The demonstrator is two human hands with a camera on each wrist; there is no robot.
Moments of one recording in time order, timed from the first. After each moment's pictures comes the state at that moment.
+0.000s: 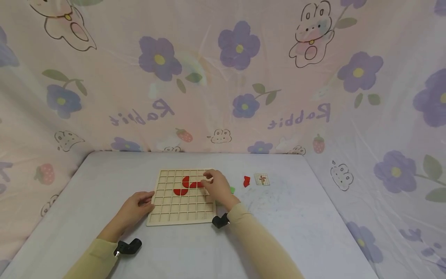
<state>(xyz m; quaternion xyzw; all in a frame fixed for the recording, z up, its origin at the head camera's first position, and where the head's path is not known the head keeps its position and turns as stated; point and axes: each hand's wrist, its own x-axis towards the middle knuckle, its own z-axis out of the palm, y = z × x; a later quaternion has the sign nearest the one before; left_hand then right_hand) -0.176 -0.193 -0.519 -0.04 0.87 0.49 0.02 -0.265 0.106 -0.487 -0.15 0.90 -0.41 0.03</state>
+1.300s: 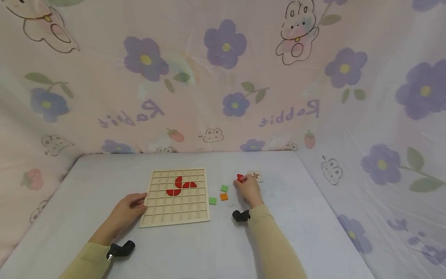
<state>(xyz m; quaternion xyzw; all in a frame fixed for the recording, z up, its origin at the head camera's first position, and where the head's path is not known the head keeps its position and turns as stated) -0.175 -0.195 -0.516 -0.03 0.87 0.48 0.04 -0.270 0.227 -0.509 0.10 0.90 -0.42 0.01</state>
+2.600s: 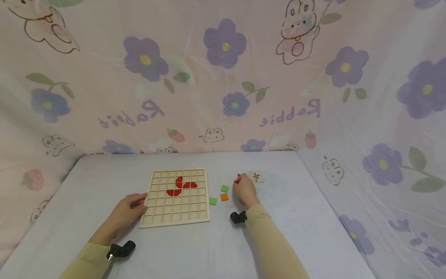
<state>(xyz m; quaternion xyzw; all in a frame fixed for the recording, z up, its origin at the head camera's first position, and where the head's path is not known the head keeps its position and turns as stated) -0.175 -0.194 -0.517 -0.03 0.87 0.48 0.03 -0.270 0.209 -0.501 0.05 0.94 -0.33 0.03</state>
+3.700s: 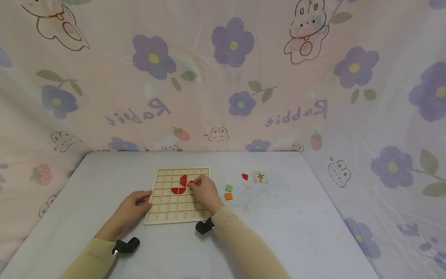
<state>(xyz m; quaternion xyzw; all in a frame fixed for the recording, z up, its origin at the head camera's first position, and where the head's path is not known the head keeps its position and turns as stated) -0.173 -0.192 -0.512 -0.03 0.87 0.49 0.03 -0.245 0.070 -0.493 -0.07 0.88 -0.46 0.06</state>
